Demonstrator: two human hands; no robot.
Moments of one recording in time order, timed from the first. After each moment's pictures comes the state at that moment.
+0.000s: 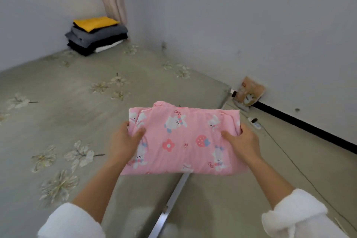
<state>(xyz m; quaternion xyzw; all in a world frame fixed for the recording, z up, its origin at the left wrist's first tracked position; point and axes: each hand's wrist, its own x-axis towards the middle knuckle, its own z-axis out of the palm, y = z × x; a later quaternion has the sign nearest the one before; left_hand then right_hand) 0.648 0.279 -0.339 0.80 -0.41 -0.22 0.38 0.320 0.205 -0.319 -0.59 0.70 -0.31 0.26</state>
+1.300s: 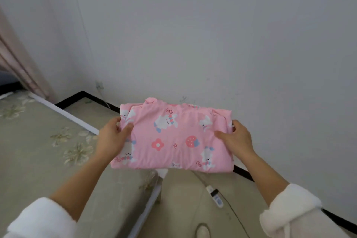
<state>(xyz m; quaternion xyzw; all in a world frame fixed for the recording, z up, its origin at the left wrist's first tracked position) 0.281 -0.477 -0.289 0.74 -0.49 -0.20 0.42 -0.065 -0.530 -0.278 -0.57 0.68 -0.36 0.28</state>
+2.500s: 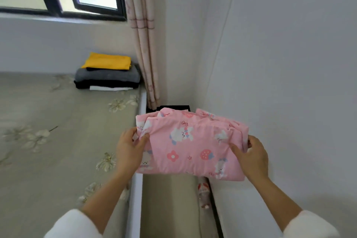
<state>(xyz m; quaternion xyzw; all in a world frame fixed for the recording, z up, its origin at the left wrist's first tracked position) 0.496 -0.855 -0.323 0.83 -0.10 0.06 0.54 0.321 -1.139 -0.297 -0.83 0.34 -0.29 0.33</state>
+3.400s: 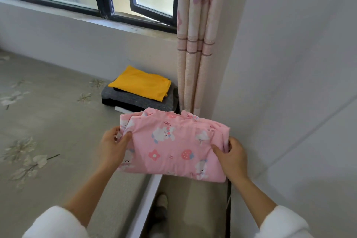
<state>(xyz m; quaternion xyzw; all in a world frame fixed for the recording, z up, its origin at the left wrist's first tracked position) 0.925 -0.927 -0.343 0.85 0.14 0.12 0.50 0.883 -1.262 -0.337 -0.87 0.16 -0.14 0.45</state>
